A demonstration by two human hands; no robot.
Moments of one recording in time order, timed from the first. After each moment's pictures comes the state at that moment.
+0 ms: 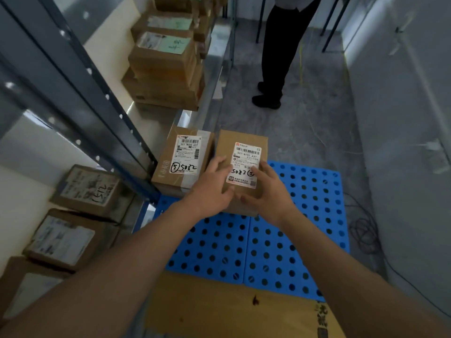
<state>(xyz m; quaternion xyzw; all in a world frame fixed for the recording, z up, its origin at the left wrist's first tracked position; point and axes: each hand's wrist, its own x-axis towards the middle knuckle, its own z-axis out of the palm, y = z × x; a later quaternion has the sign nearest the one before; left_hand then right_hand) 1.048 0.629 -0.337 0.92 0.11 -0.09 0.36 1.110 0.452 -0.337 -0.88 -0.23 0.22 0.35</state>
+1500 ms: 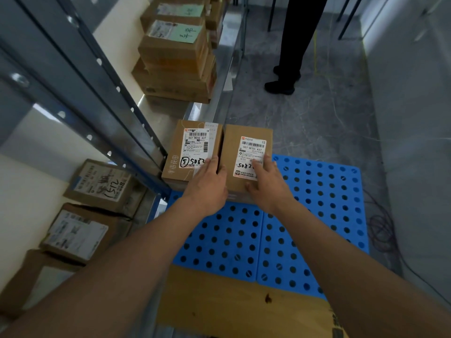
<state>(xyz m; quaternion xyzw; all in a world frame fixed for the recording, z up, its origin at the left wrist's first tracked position) 1.041 0.659 -0.366 0.98 0.11 -0.14 0.13 1.124 0.494 -0.379 -0.93 -0.23 0.22 0.18</state>
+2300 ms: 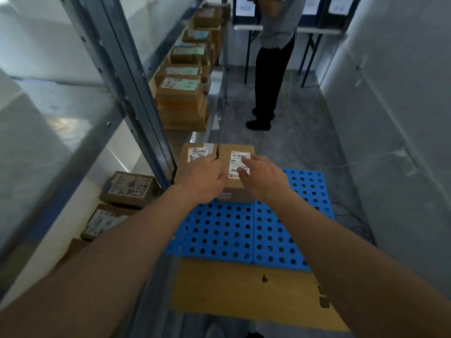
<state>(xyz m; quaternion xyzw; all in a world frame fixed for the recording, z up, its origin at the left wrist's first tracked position) 0.963 0.644 -0.226 0.99 0.05 -0.02 0.10 1.032 0.475 -0.234 -0.96 -0.26 0.07 0.13</state>
